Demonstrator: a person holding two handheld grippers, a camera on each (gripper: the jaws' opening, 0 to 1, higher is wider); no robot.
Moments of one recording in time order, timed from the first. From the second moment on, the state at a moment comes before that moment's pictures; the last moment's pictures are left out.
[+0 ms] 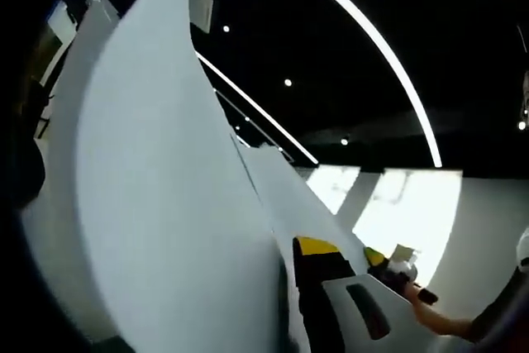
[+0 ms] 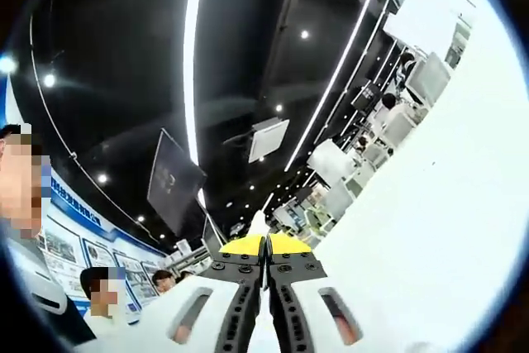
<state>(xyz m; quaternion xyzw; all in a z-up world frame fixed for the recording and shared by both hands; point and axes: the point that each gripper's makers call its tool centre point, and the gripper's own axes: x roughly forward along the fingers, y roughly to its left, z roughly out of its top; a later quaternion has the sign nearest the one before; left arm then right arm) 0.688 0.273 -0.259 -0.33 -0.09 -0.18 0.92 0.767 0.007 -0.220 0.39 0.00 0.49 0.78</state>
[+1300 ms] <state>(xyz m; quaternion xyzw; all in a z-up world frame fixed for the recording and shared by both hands) 0.689 0.274 -0.258 -0.33 -0.09 -0.18 0.92 0.765 0.006 -0.220 0.39 0.00 0.49 0.78</state>
